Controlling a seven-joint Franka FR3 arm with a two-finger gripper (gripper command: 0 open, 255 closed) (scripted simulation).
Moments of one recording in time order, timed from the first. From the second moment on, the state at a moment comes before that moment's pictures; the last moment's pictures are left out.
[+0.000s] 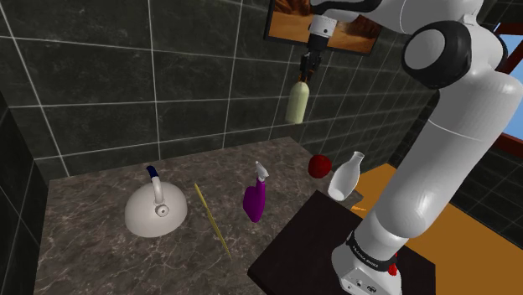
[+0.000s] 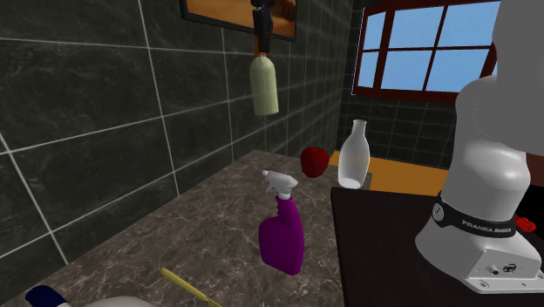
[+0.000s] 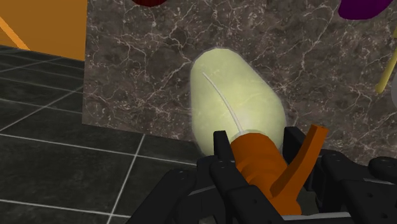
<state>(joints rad) -0.16 0.07 -0.39 -1.53 0.05 1.58 -0.50</state>
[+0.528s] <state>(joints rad) -0.14 0.04 -0.37 -1.49 0.04 1.52 -0.46</state>
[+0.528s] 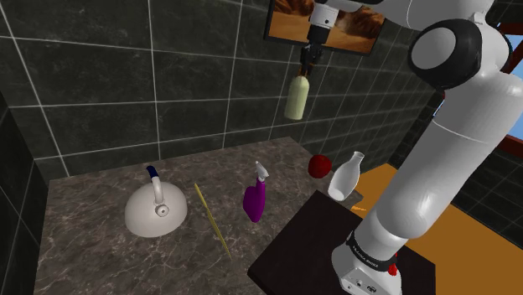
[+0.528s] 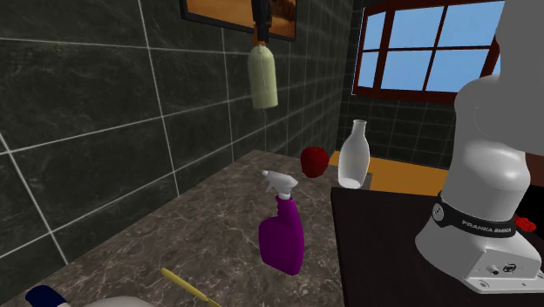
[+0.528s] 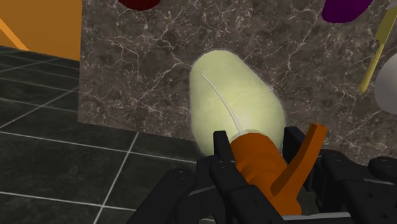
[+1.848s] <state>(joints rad) 0.08 -0.25 -0.07 -1.82 0.01 1.57 0.06</state>
